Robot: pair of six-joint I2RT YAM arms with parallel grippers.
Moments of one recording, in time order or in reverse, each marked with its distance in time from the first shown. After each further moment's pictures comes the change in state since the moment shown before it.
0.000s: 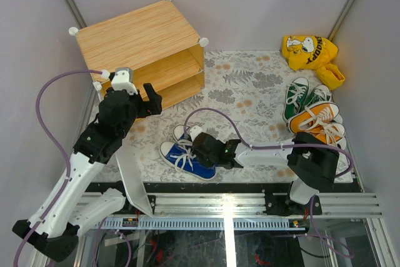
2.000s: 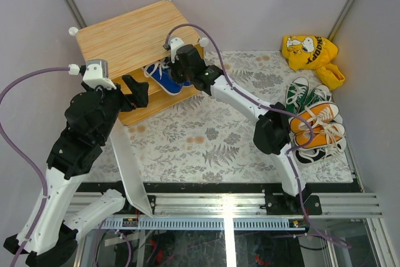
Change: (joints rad) left arm 0.000 -0.046 0.248 -0.059 -0.025 0.059; right arm -0.356 0.565 1.278 -0.224 -0.126 -0.219
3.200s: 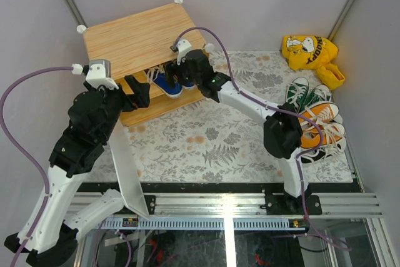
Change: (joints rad) left arm 0.000 0.008 -0.013 0.000 0.000 0.003; right arm -0.016 -0.111 -0.260 0.287 -0.051 0.049
